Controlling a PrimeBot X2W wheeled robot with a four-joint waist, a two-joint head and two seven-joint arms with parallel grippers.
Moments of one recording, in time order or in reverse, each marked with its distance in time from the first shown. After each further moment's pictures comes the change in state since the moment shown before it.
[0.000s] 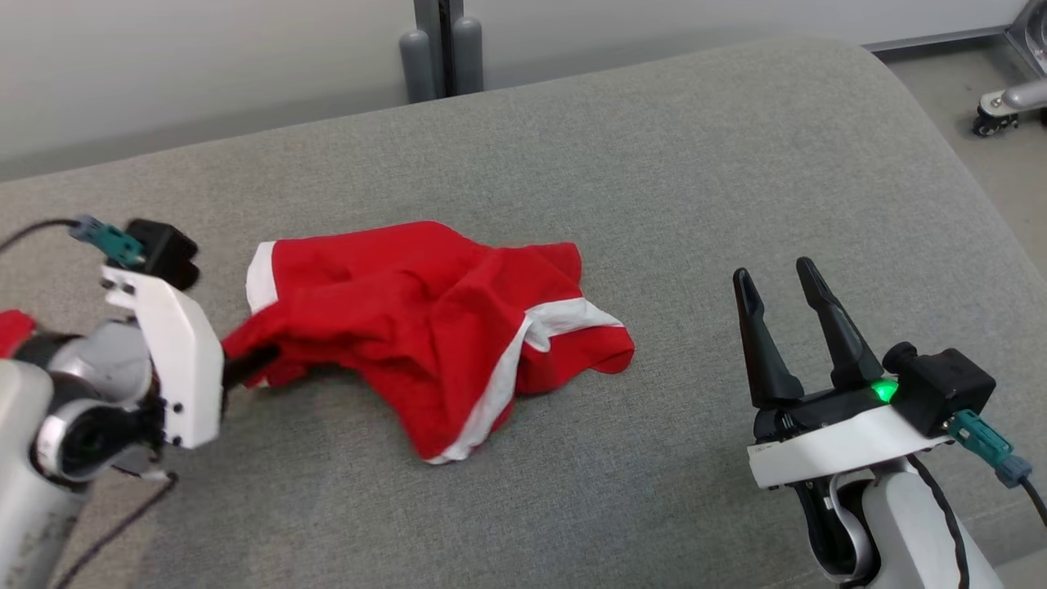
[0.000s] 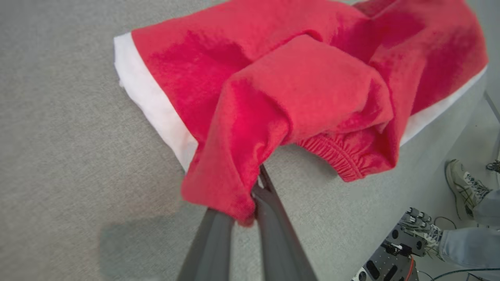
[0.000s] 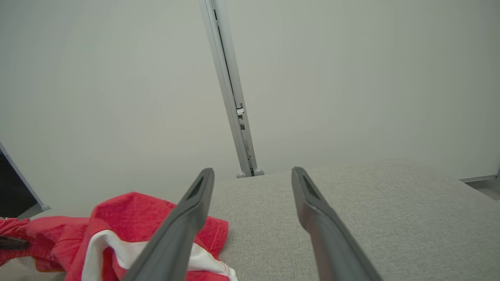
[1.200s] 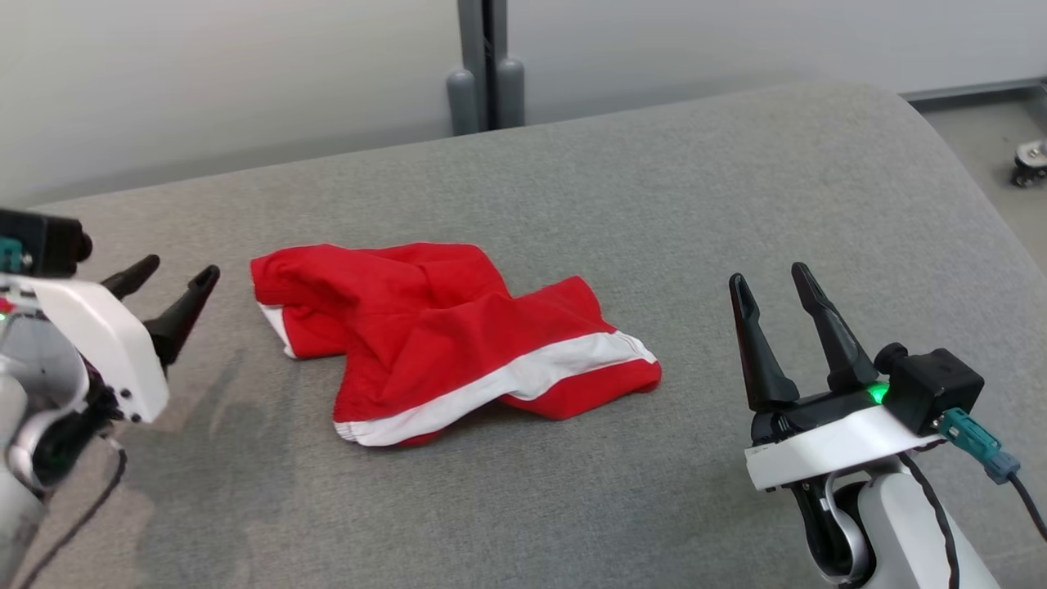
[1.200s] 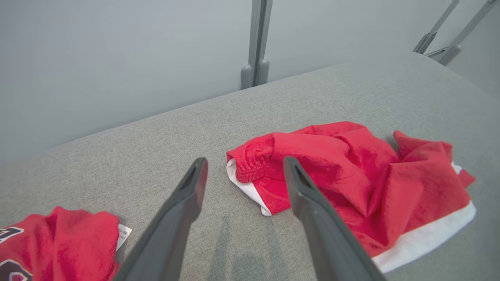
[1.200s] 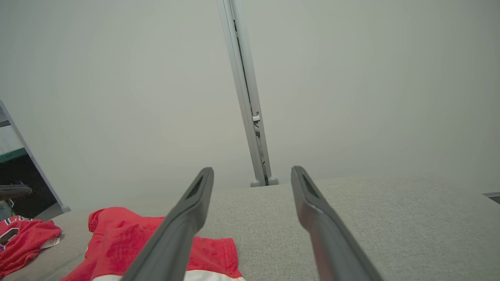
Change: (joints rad) left arm -0.125 0.121 -0.208 0.227 -0.007 0.006 -0.621; right arm -0.015 0.000 0.008 0.038 -0.004 0.000 0.000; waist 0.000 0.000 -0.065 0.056
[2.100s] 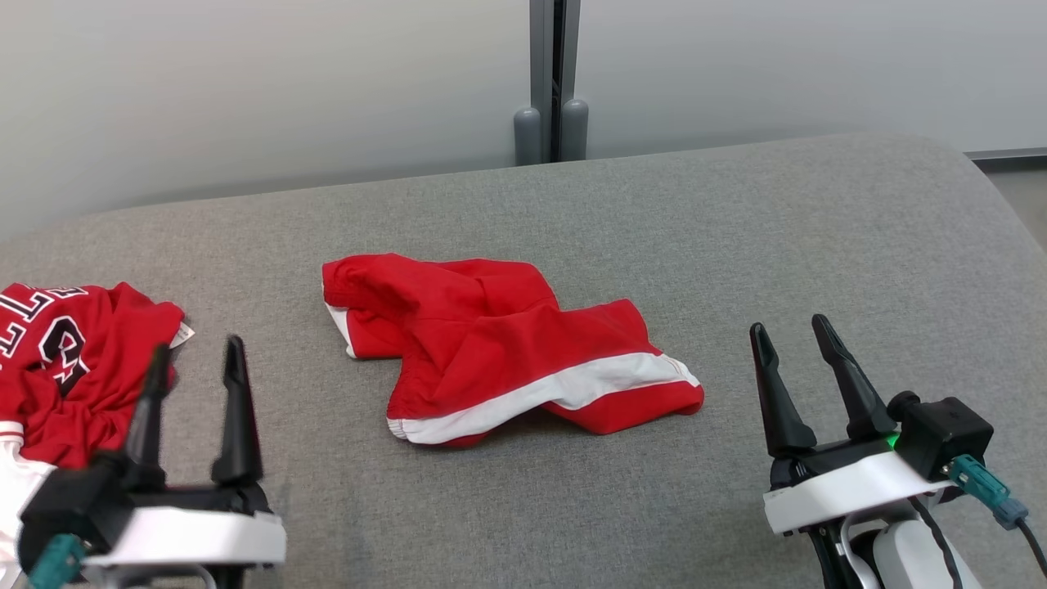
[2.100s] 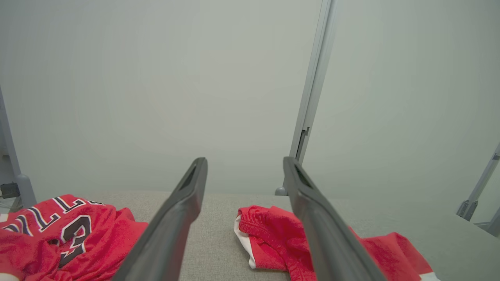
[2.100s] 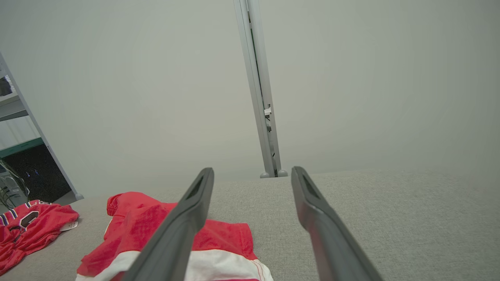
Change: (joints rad) left arm 0.593 -0.334 0.411 -0.501 0.396 0.355 -0.523; right arm 0.102 0.000 -0.047 -0.011 -0.034 0.000 0.000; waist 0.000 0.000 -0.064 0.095
